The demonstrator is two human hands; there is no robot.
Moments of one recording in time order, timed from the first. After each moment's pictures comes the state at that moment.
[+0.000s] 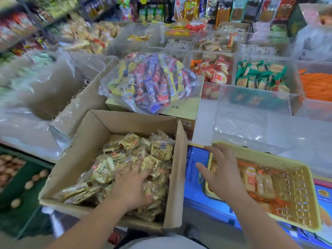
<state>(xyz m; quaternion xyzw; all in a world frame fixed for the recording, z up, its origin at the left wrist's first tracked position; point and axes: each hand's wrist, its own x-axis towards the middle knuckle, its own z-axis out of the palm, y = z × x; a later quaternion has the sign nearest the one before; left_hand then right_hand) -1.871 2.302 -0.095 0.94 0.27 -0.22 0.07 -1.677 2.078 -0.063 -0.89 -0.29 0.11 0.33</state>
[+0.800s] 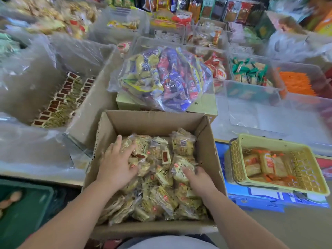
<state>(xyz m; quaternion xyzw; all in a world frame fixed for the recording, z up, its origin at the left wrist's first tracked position) -1.916 2.503 -0.099 0.95 0.25 -0.11 0.17 -1.804 2.244 -0.110 -0.86 0.06 0.37 0.35</state>
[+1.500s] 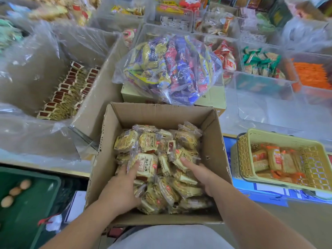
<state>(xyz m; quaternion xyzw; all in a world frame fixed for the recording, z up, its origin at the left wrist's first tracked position) -1.973 2.476 -0.110 0.90 0.25 -0.27 0.23 -1.791 2.259 -0.128 -0.74 0.17 0.51 0.40</state>
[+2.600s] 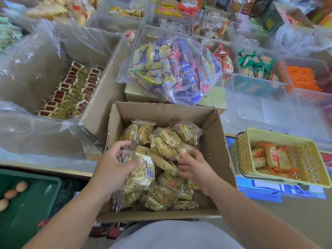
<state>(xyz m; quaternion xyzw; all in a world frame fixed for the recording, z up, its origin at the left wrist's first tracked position) -1.970 2.514 -0.059 0.72 0.35 0.02 0.60 -1.816 2.277 -0.108 -0.71 0.07 0.43 0.55</state>
